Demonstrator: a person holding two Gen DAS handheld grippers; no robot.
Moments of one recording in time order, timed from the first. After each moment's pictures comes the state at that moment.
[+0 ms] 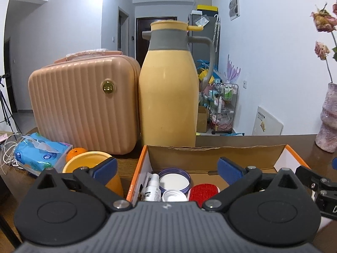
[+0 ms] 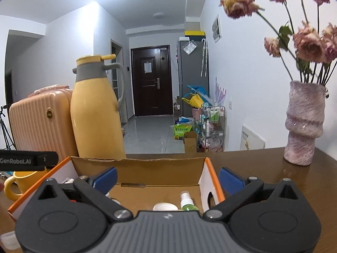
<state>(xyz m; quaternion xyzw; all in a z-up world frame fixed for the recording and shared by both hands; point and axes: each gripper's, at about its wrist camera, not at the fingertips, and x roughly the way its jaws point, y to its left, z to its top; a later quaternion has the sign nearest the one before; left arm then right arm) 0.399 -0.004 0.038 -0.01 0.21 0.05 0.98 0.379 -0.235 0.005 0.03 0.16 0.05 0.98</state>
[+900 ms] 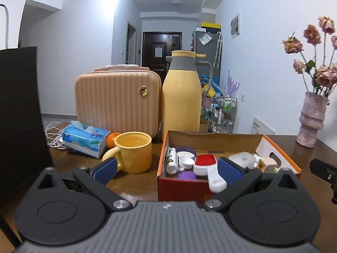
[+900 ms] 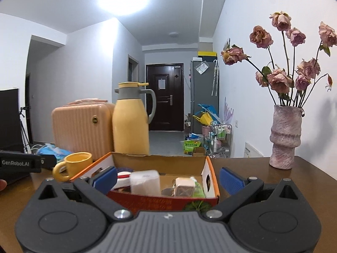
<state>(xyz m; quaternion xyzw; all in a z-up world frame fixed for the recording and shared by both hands) 0.211 0.019 0.054 -0.02 0.17 0.05 0.98 0.193 -0.238 0.032 0.01 0.11 0.09 0.99</state>
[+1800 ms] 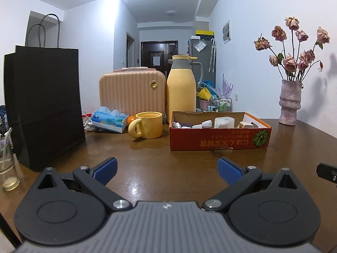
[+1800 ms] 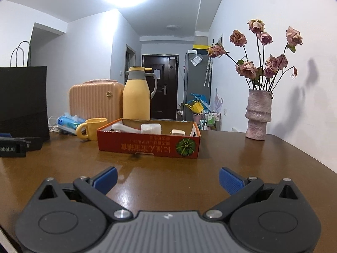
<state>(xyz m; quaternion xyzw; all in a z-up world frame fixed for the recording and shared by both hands) 0.017 0.019 0.016 0.00 0.15 0.05 0.99 -0.004 -0.244 -0.010 -0.02 0.14 0.06 0.99</state>
